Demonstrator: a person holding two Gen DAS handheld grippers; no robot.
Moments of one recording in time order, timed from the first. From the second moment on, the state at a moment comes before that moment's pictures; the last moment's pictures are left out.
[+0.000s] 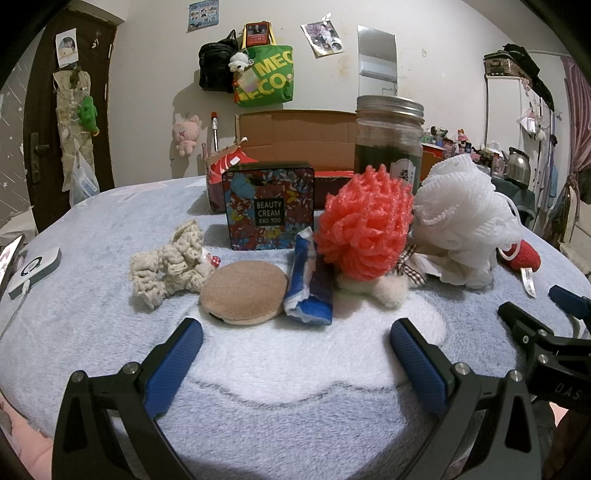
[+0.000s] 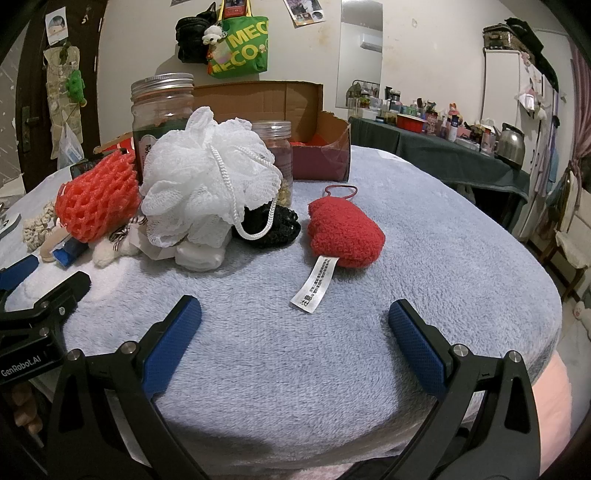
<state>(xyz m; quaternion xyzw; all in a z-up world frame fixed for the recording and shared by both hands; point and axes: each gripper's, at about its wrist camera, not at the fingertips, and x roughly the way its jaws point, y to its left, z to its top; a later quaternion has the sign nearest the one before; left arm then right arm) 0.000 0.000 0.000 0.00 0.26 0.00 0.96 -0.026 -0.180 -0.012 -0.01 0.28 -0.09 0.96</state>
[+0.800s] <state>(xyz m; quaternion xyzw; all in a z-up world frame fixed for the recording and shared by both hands) 0.022 0.005 0.063 0.01 0.25 -0.10 0.96 -0.017 -0.191 0.060 0.00 0.23 -0.02 0.97</state>
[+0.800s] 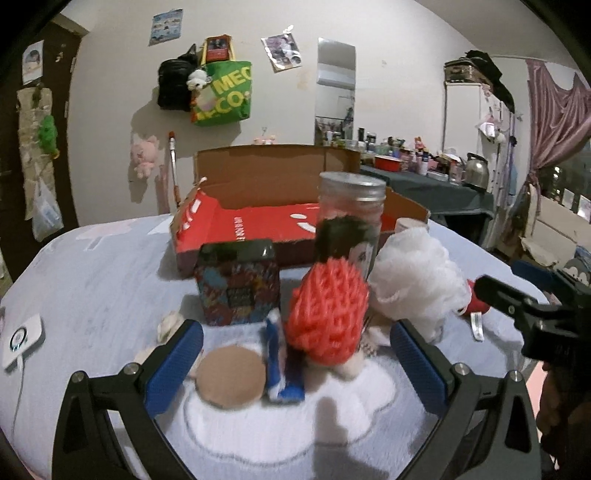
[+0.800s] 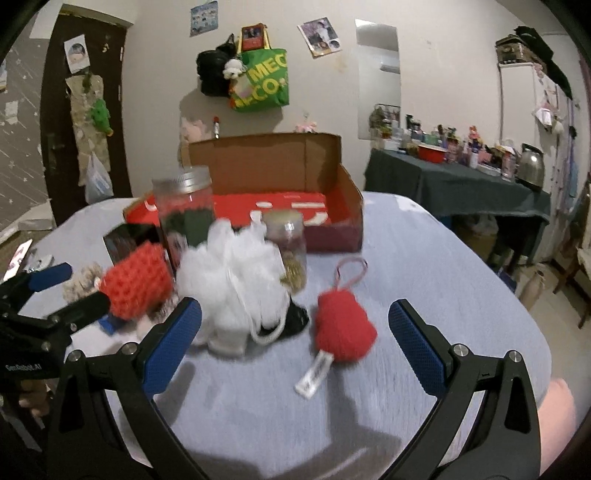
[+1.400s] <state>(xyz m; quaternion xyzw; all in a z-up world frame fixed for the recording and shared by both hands) 0.063 -0.011 0.051 0.05 0.31 -0.17 0.93 0.075 -0.209 0.051 0.07 0.34 0.19 0.92</state>
